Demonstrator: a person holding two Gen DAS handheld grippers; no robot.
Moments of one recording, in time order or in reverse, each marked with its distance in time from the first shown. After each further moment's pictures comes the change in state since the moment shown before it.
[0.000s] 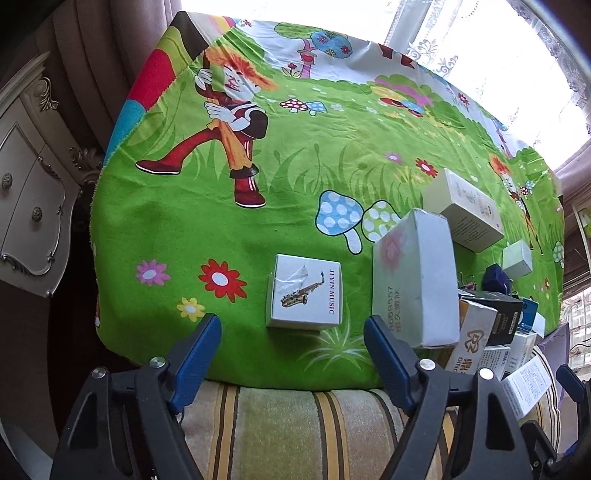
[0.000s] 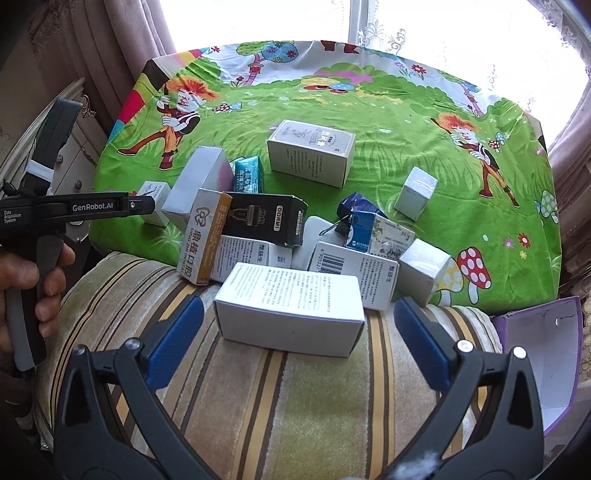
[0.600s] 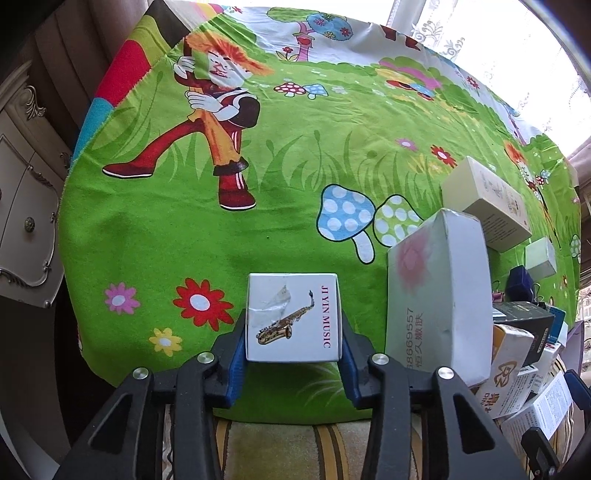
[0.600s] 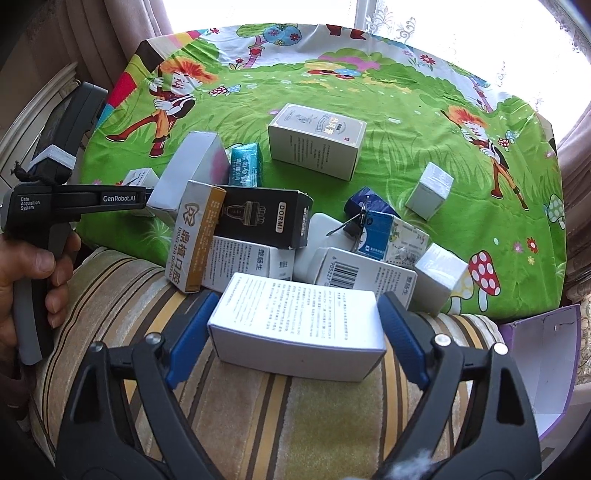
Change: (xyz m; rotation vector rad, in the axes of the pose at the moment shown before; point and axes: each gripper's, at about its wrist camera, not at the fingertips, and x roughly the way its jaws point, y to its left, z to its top) left arm 0.033 -0.011 0.013 0.023 0.045 0.031; right arm 0.023 0.003 0.007 -0.020 0.050 -0.013
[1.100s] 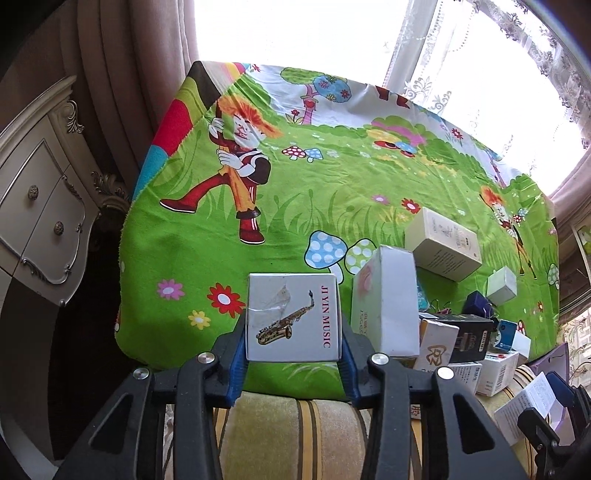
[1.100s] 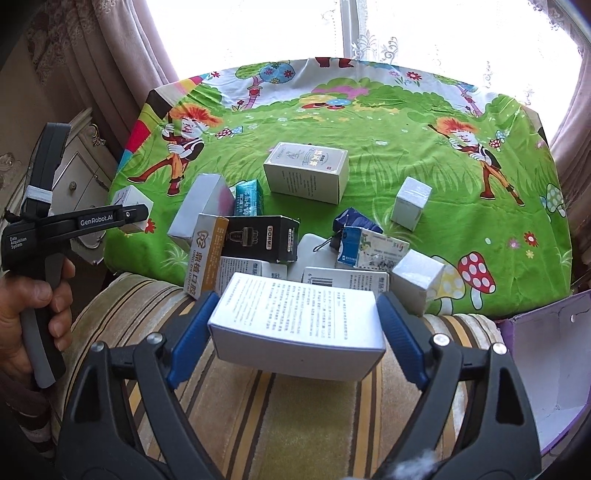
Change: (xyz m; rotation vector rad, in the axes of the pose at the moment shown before) left arm -0.076 -0.007 -0.024 -0.055 -0.193 -0.017; right arm -0.038 -0.034 -0.014 0.079 -0.138 0.090
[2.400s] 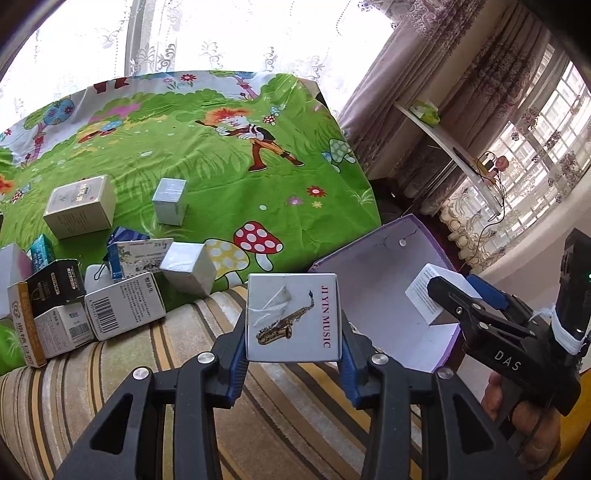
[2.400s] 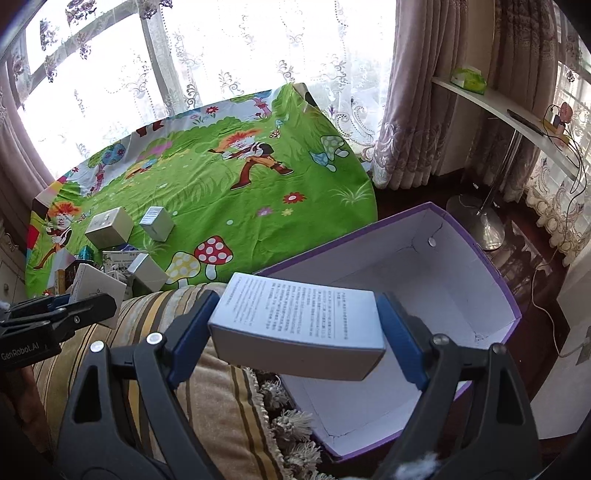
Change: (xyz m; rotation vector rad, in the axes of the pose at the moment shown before) left arm -0.059 -0.290 -0.112 0.450 0.145 -0.525; right arm -0.122 -0.229 -0.096 0.387 -0.147 -0.349
